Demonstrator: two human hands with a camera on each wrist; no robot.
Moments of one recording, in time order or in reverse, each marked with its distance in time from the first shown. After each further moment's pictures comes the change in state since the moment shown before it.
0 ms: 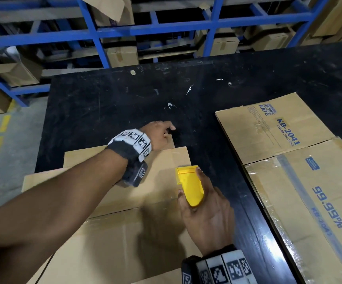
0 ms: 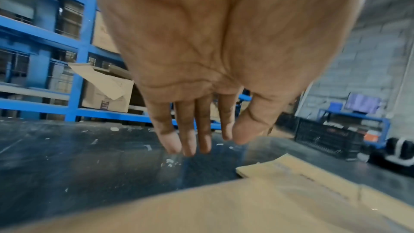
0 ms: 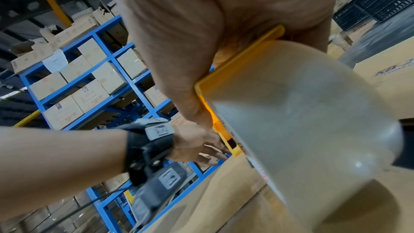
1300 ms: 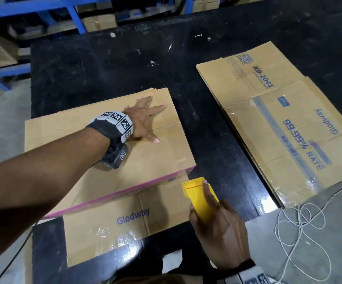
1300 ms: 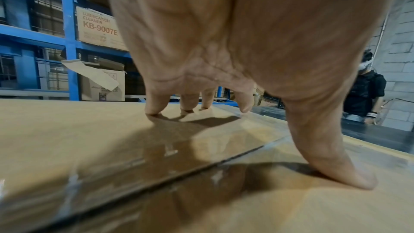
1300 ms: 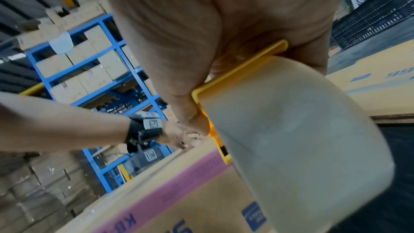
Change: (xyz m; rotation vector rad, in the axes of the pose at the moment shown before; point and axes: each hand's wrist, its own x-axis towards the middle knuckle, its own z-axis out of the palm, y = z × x) left_hand -0.127 0.022 0.062 0.290 -0.292 0.008; right_hand -0.209 0.111 -0.014 -0.191 -0.098 0.069
